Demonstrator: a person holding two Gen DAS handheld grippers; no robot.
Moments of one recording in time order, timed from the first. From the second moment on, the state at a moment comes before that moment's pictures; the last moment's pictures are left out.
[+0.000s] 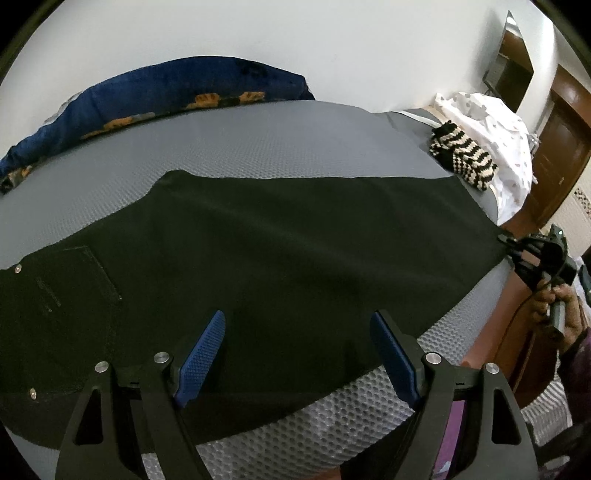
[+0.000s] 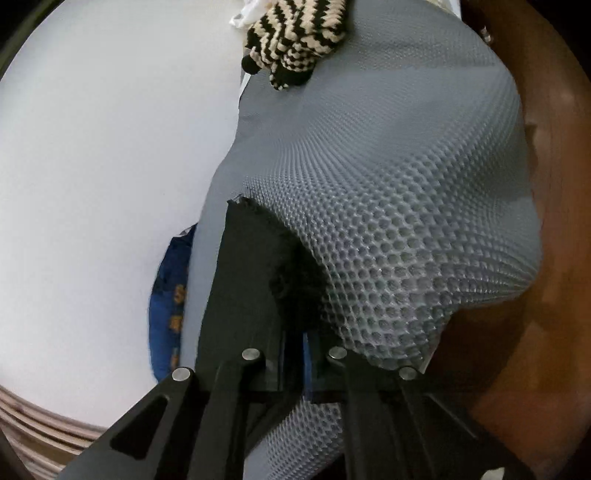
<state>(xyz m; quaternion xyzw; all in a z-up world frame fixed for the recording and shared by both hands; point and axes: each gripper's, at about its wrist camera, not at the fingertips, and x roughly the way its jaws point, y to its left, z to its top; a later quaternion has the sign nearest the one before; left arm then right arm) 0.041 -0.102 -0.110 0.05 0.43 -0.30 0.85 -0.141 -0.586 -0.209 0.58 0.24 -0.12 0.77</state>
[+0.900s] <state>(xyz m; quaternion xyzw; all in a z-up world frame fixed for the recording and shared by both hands) 0.054 0.031 -0.100 0.01 0.41 -0.21 0.89 0.035 -0.262 -0.138 0.37 0.39 0.16 0.83</state>
